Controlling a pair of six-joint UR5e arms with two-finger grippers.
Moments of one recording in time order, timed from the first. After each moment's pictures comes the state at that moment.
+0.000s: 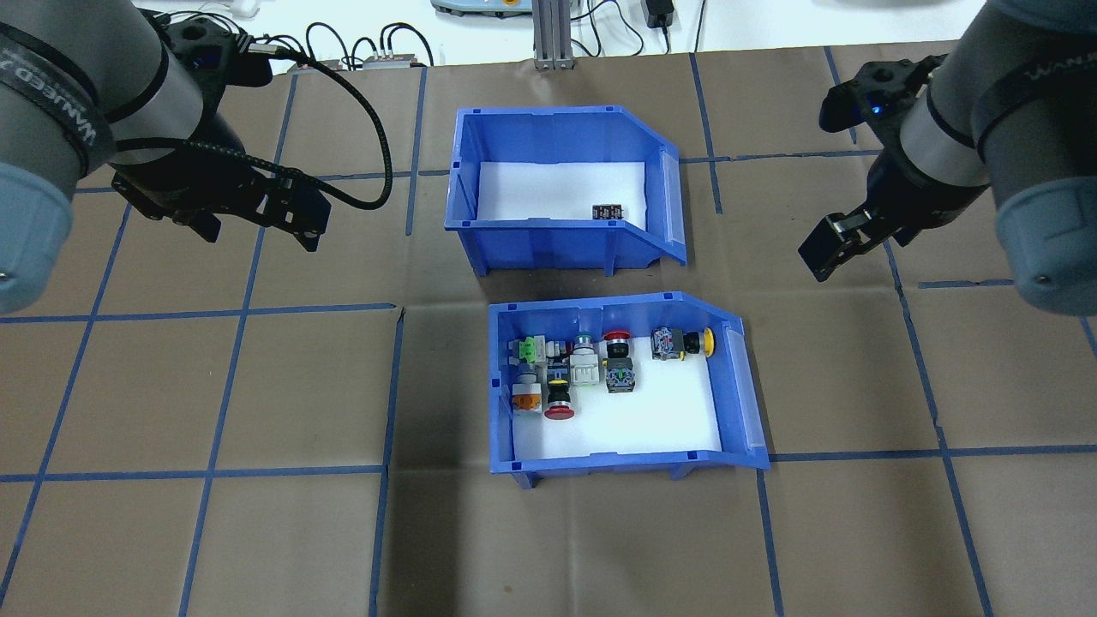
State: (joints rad) left arm -1.56 -1.44 -1.69 -1.49 1.63 0.13; right arm 1.44 -1.71 1.85 -1.77 -1.59 -0.42
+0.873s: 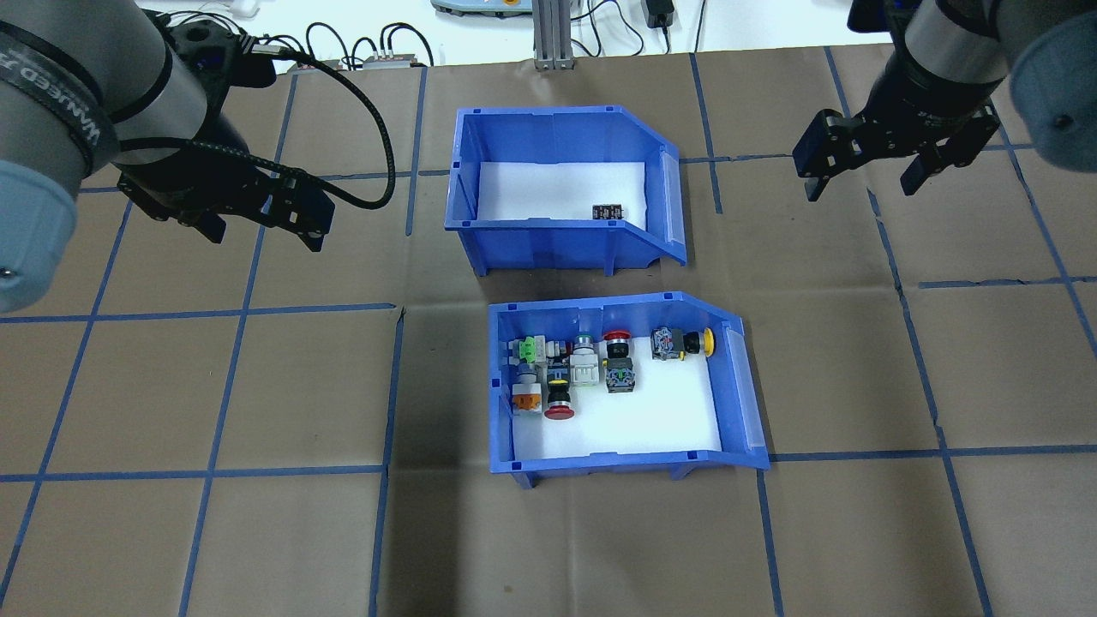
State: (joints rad) left arm -1.56 -1.45 -1.69 -1.49 1.62 0.13; right arm 1.48 -1.55 1.61 -1.65 -1.57 -0.11
